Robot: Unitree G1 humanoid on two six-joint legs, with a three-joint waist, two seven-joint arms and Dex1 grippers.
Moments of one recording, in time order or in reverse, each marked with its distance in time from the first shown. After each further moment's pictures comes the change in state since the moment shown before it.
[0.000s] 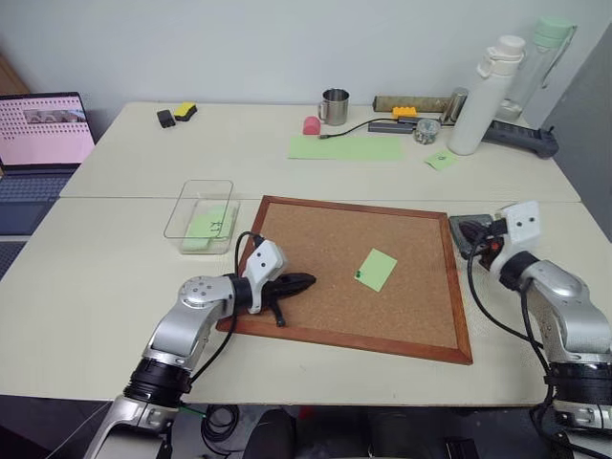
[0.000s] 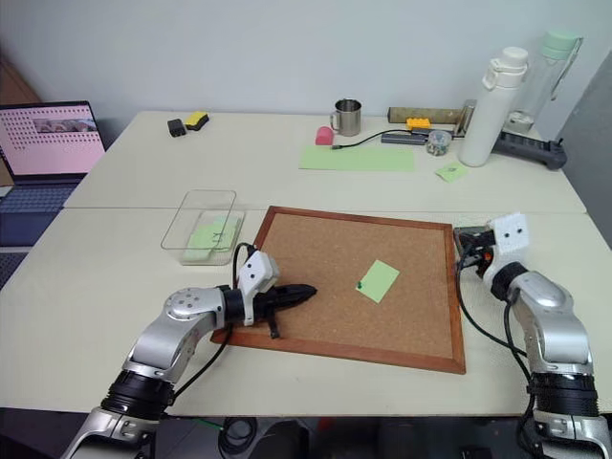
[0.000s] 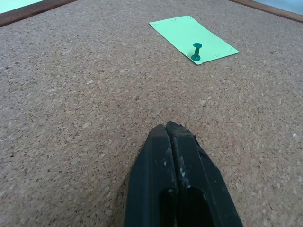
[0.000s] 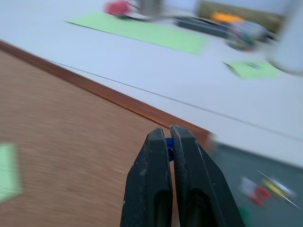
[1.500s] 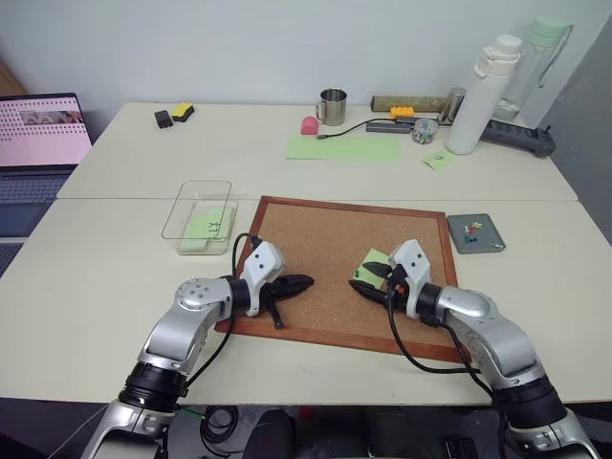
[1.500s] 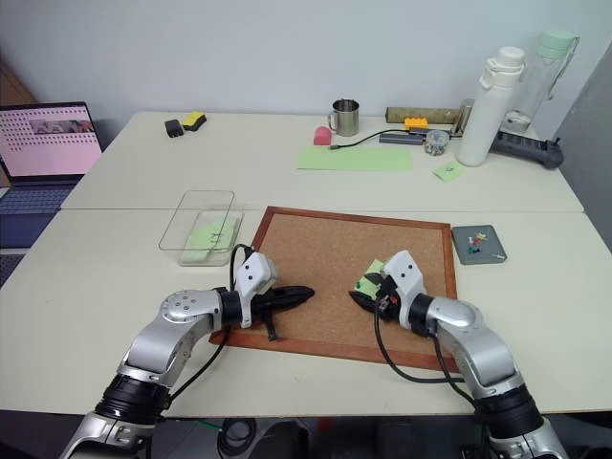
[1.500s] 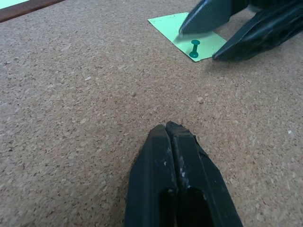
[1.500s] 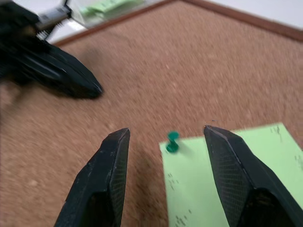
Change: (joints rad) left arm 0.026 0.015 0.007 -0.048 -0.006 0.039 0.016; right arm 0.057 0.130 0.422 -0.245 0.012 0.093 0.190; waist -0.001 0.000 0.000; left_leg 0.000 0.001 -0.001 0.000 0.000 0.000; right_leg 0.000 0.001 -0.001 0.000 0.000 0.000
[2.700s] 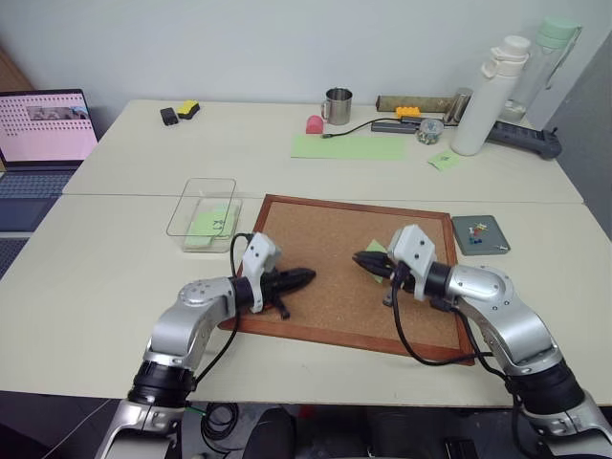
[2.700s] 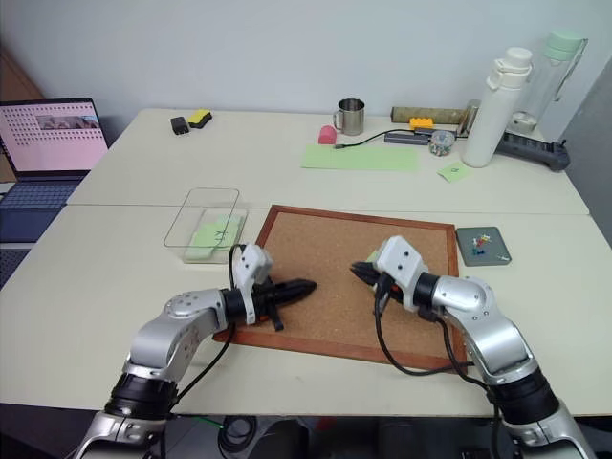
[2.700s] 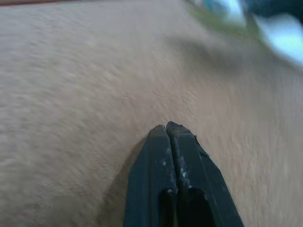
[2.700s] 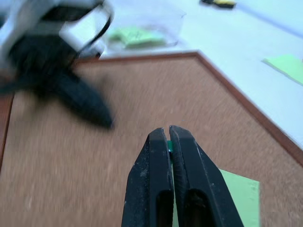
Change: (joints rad) left arm -0.082 -0.116 0.148 -0.004 -0.239 0.305 0.077; right arm -0.081 -0.165 0.056 -0.099 -0.142 -0.194 0.160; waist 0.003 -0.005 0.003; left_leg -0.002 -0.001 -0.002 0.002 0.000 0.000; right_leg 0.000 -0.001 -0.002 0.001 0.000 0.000
